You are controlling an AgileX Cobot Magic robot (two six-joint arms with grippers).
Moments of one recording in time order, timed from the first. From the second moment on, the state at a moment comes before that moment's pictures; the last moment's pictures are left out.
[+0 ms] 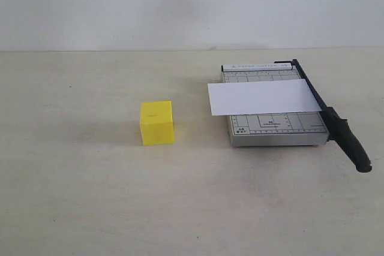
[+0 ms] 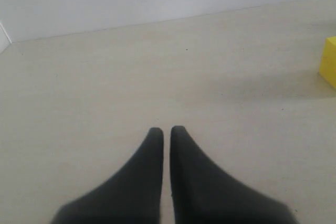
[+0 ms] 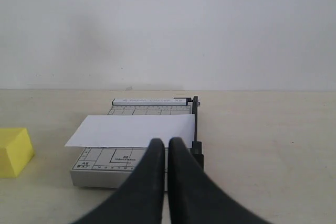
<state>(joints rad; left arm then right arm) -0.08 0.00 0.00 -0.01 0.37 0.15 0.15 0.01 0.00 0.15 0.13 -0.09</state>
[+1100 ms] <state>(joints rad) -0.08 0.00 0.00 0.20 0.32 0.34 0.15 0.01 0.00 0.15 0.13 -0.09</state>
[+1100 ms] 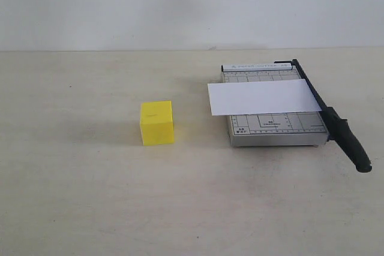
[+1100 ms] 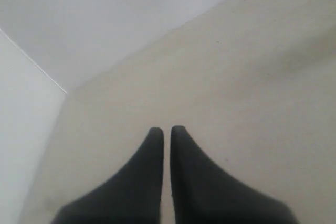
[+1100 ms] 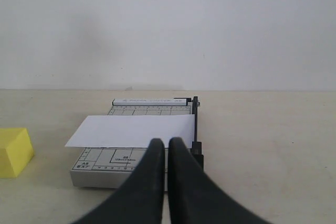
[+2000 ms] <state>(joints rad) -0.08 0.00 0.00 -0.14 -0.13 0.00 0.15 0.01 0.00 0.15 0.13 -0.09</state>
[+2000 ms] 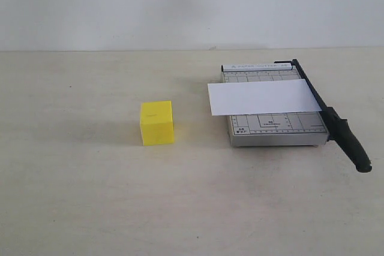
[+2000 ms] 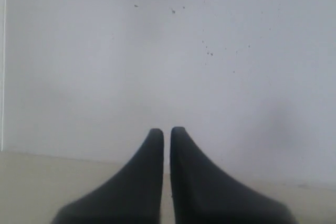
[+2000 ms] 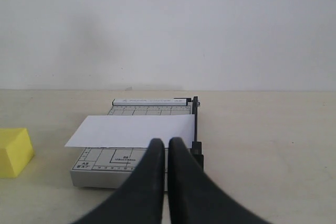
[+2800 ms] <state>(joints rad) -0.08 0.00 0.00 -0.14 -0.29 0.00 0.15 0.01 0.00 0.15 -0.01 0.17</state>
